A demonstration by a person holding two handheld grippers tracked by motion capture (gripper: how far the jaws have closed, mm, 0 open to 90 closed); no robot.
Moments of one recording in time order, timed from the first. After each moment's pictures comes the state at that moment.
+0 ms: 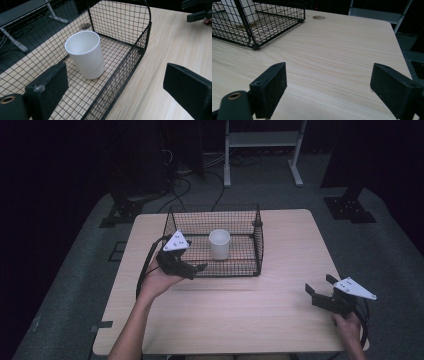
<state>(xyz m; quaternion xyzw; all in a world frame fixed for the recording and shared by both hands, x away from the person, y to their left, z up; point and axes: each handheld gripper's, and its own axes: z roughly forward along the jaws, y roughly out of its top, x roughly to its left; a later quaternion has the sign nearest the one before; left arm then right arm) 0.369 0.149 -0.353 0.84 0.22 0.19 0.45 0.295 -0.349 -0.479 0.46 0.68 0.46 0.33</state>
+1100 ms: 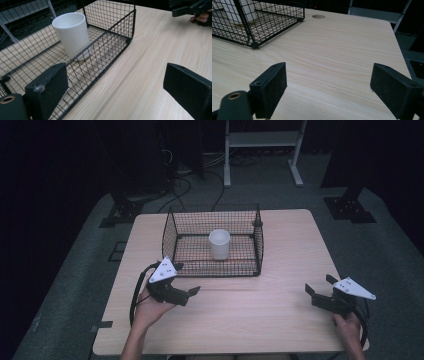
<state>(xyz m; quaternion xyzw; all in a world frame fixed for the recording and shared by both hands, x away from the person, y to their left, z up) 0.310 0.174 -0.392 0.82 0.24 0.19 0.49 0.295 -0.349 -0.479 0.46 0.69 0.45 0.33</state>
